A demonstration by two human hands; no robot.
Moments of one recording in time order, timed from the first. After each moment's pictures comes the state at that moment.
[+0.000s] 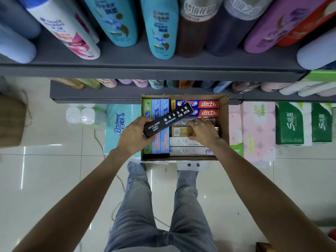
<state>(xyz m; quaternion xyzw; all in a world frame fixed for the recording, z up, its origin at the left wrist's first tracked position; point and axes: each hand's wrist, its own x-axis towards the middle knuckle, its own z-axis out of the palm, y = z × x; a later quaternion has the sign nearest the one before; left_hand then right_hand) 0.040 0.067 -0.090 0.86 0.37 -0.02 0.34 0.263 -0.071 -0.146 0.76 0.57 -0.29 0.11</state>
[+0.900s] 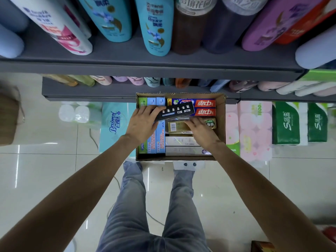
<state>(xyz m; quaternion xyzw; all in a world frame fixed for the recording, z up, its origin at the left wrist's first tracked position) 0.083 0.075 -0.111 0.95 0.26 -0.05 0.17 0.264 -0.085 -0.155 0.75 0.61 -0.24 0.09</state>
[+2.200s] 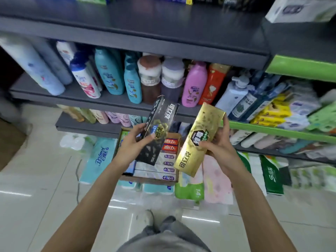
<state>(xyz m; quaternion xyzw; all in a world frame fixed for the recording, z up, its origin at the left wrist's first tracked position) 0.130 -0.079 0.101 0.58 0.45 0.24 0.63 0.338 -0.214 0.128 0.66 0.26 -0.43 -0.56</state>
